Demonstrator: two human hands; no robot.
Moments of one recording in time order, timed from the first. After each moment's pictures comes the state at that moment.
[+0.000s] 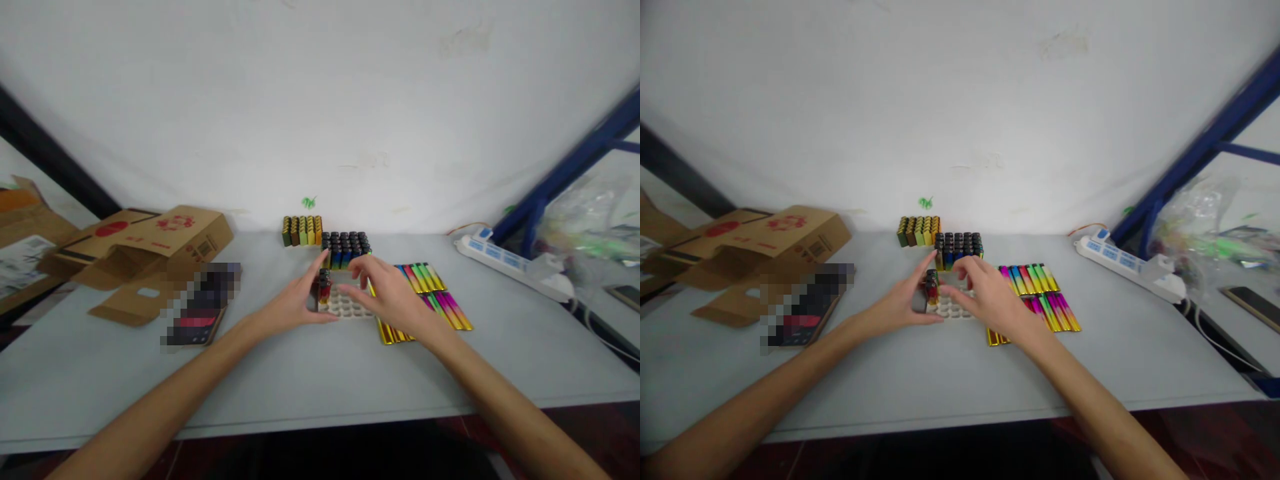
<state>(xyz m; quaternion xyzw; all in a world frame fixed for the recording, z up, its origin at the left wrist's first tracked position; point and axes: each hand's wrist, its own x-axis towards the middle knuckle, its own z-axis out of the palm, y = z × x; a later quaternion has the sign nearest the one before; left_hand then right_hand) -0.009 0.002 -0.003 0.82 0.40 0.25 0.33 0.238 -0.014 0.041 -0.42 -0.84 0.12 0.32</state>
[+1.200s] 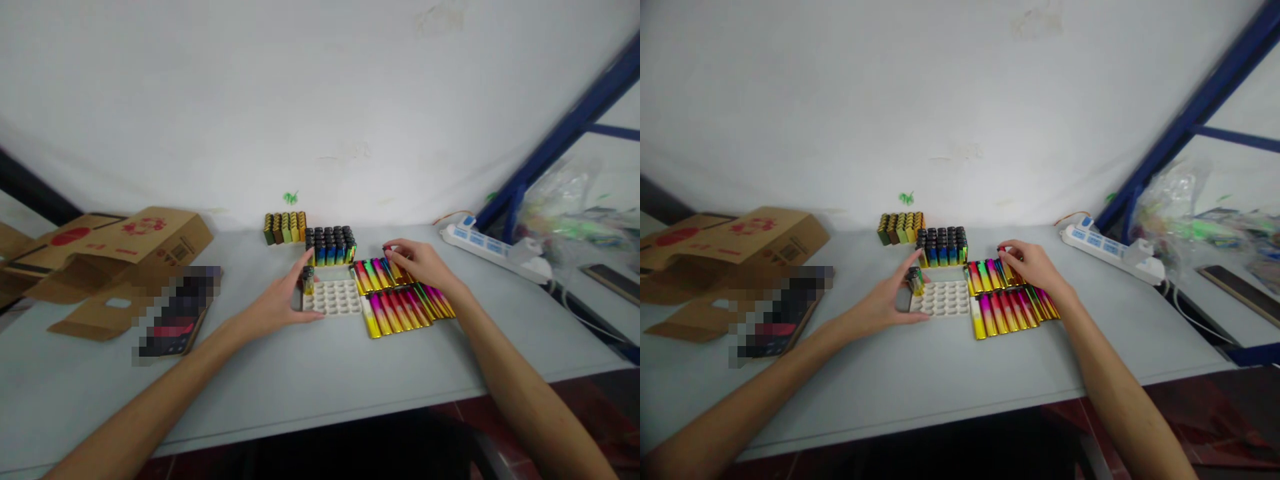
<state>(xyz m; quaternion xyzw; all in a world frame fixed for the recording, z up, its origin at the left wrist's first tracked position) -0.010 0.007 -0.003 0.82 0.41 0.22 0.34 0.359 0.040 0.009 -0.55 -0.75 0.20 0.30</state>
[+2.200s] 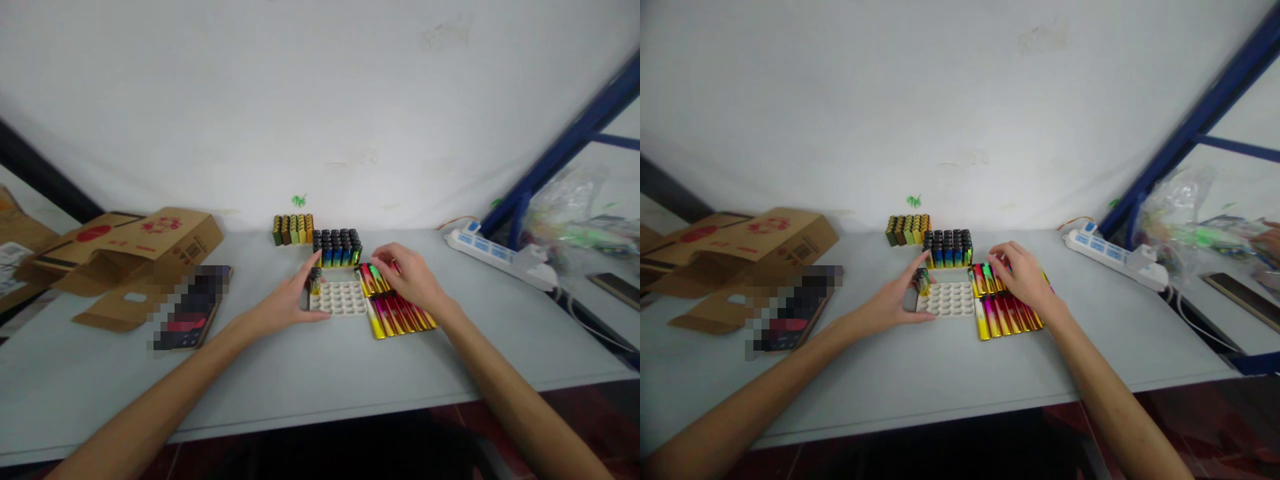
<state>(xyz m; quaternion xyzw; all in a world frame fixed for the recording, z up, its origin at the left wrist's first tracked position) -0.010 0.005 -0.003 0.82 0.40 0.22 0.33 0.314 0.013 0.021 -0.49 -0.80 0.06 0.33</state>
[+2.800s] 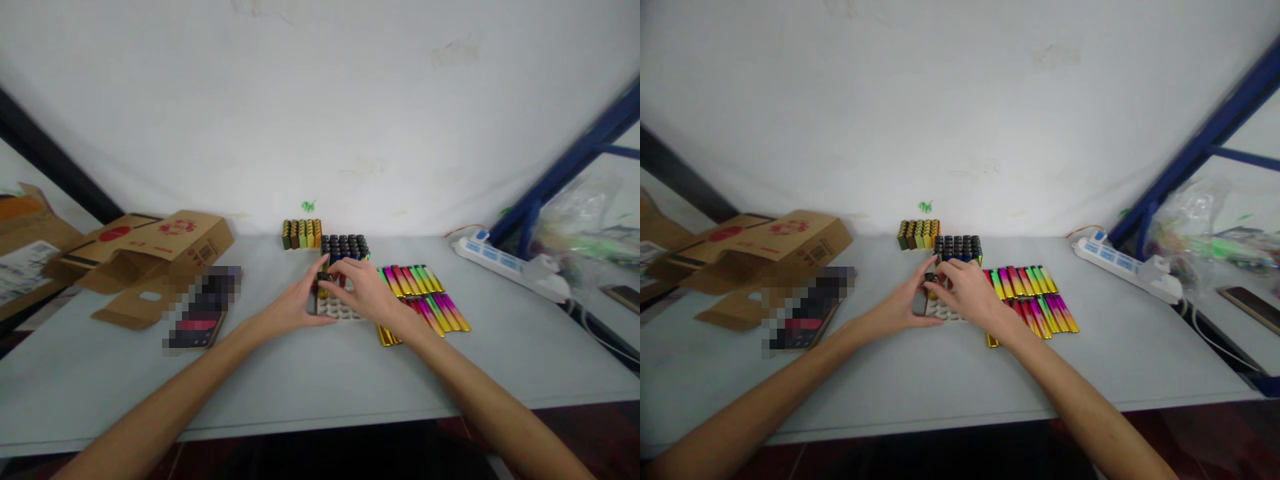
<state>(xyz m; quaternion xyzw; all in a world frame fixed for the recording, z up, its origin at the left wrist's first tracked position) -0.011 0.005 -0.010 0.82 0.38 0.27 0.35 0.205 0.004 0.040 -0.39 -0.86 0.09 0.31</state>
